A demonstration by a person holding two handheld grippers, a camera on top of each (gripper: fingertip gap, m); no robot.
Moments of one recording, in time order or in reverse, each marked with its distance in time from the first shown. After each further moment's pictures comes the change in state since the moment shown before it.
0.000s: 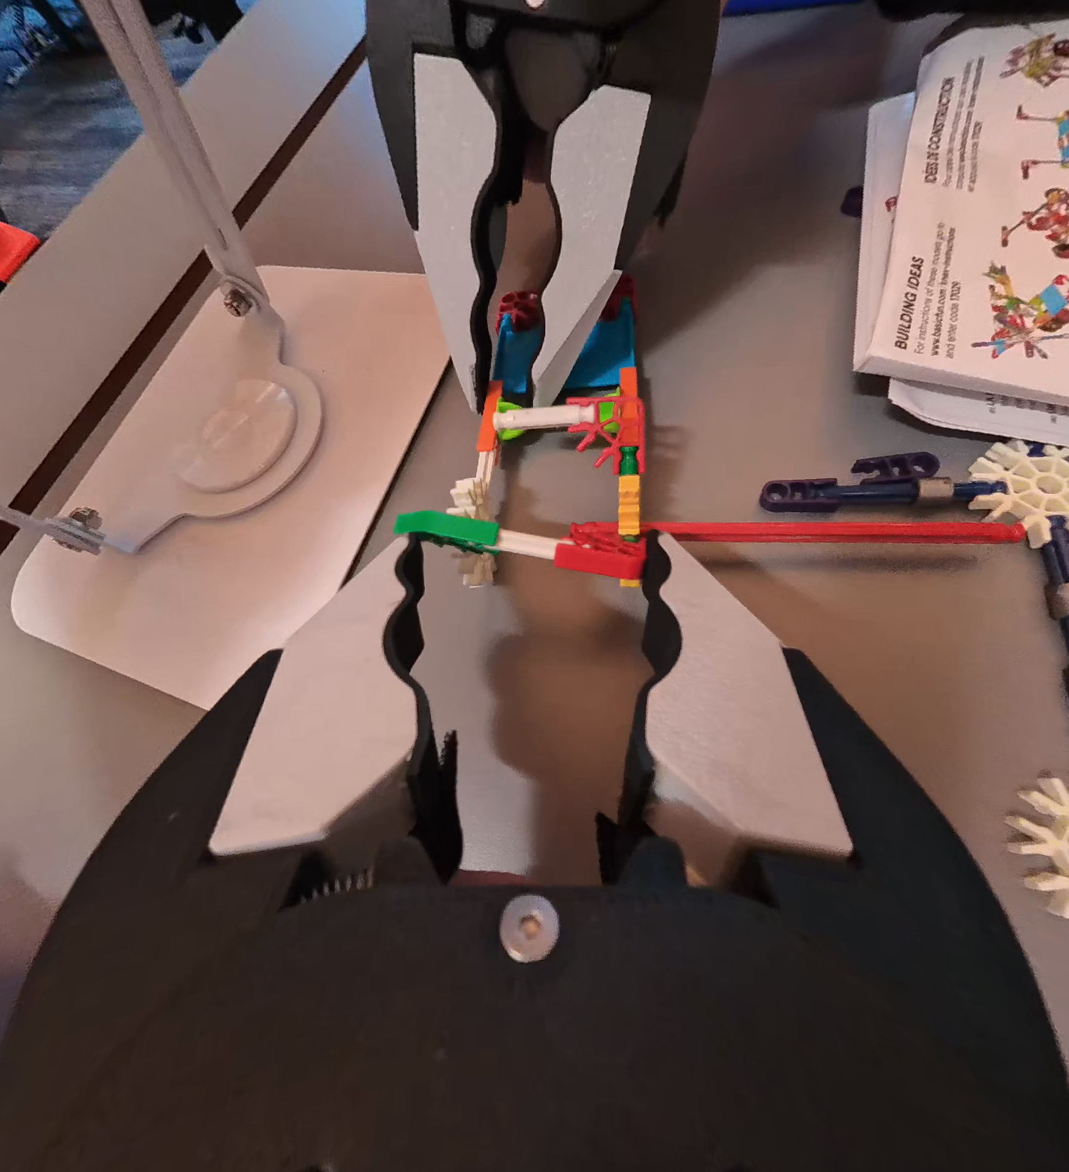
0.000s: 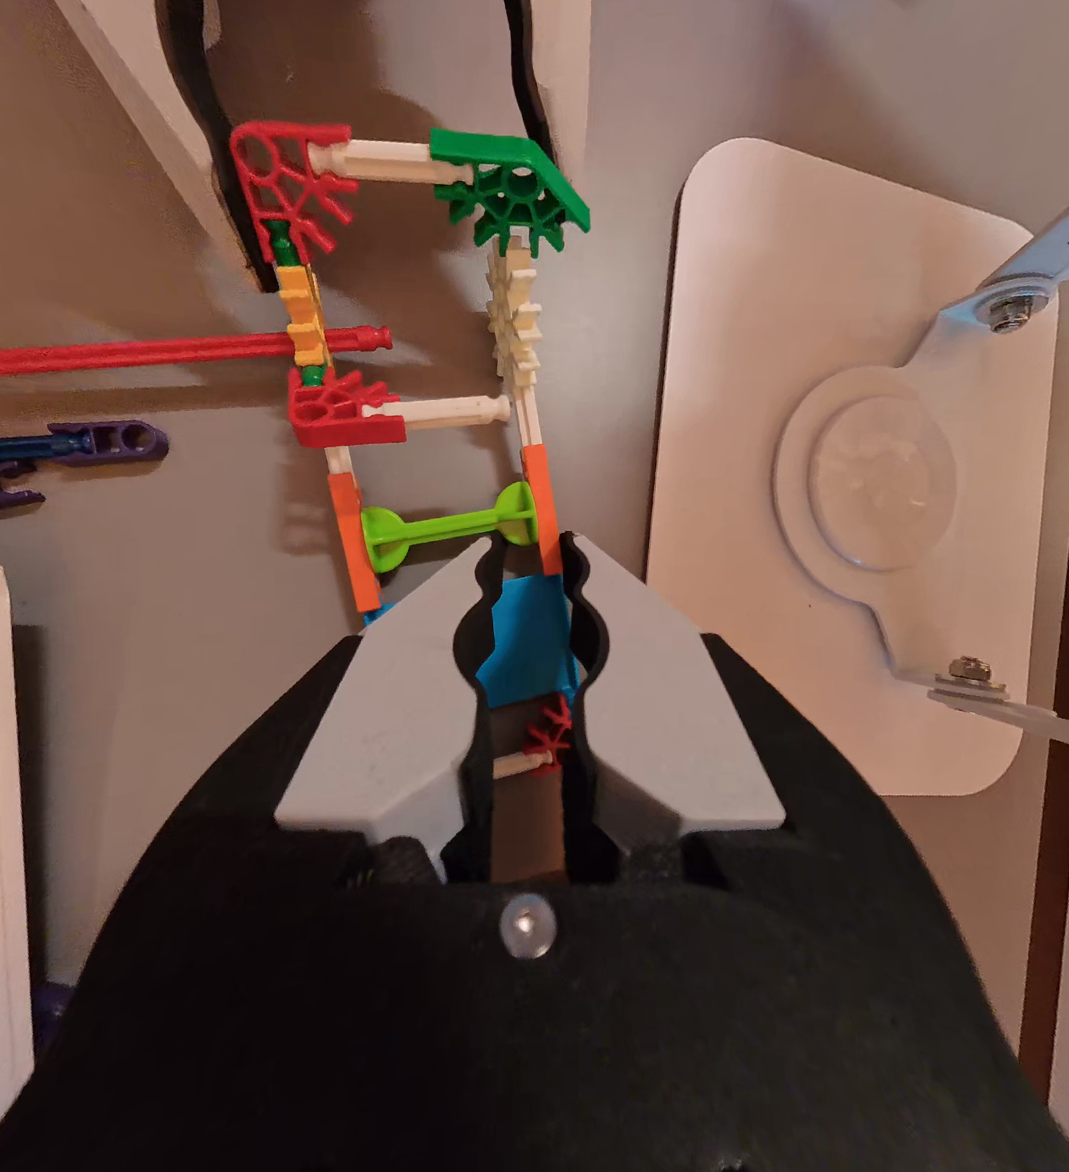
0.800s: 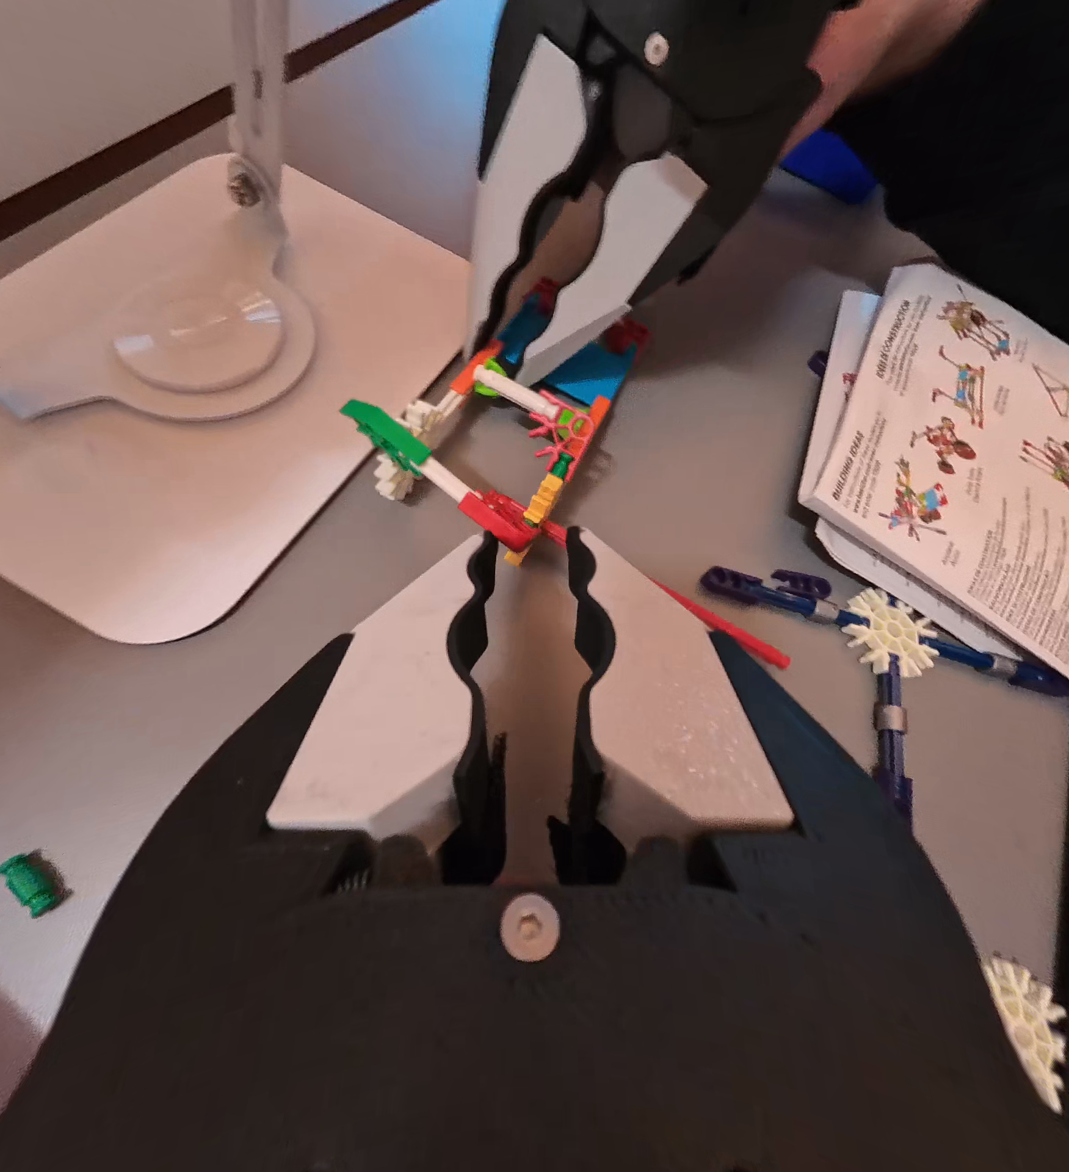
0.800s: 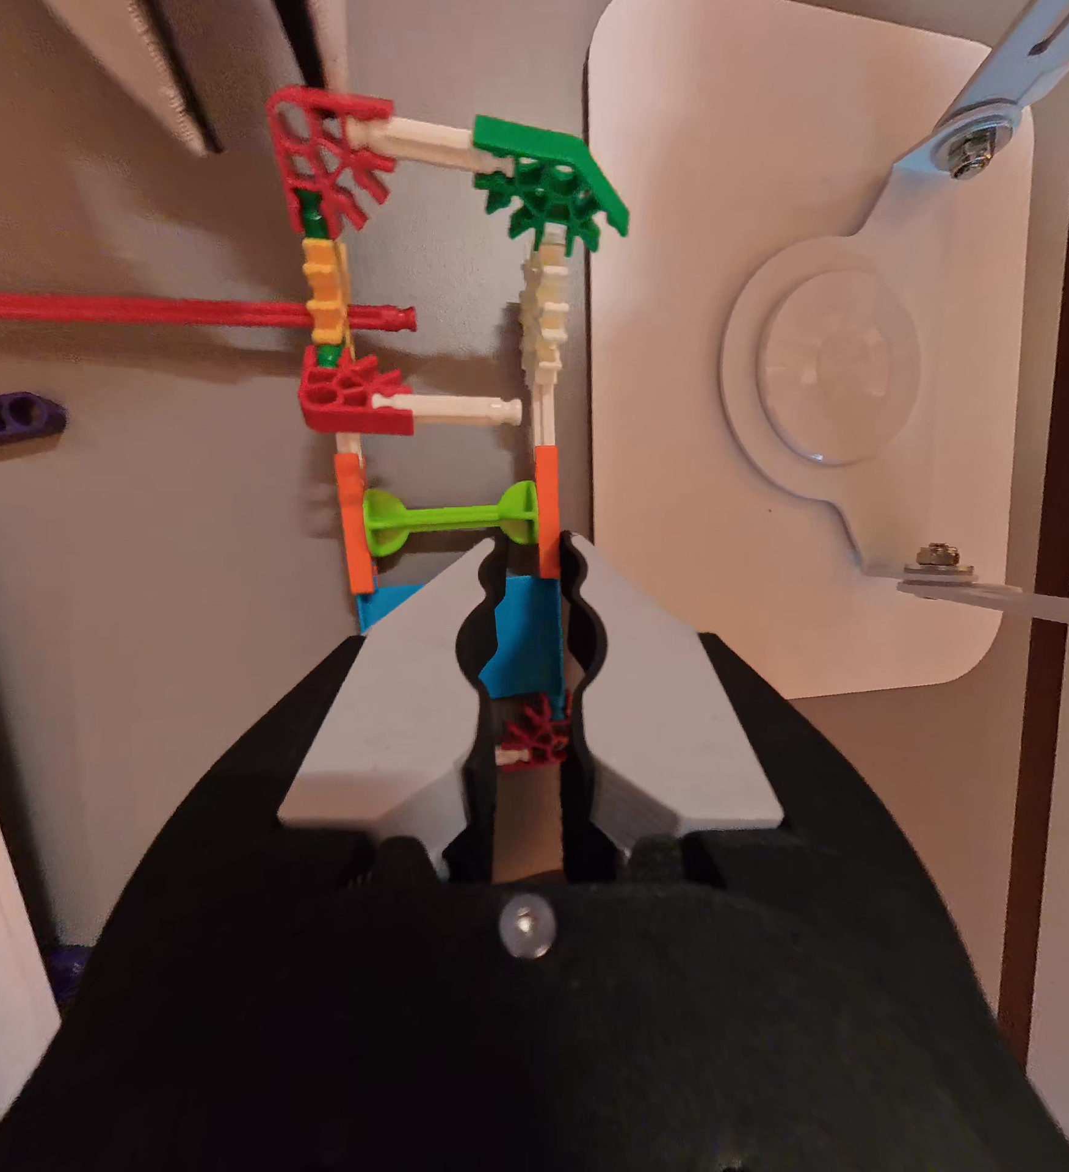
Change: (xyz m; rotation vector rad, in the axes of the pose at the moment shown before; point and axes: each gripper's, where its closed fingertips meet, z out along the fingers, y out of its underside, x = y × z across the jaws) left arm -0.001 -0.010 -0.005 -0.006 0.068 -0.379; right arm 0.017 0.021 -0.008 -0.100 0.048 0.107
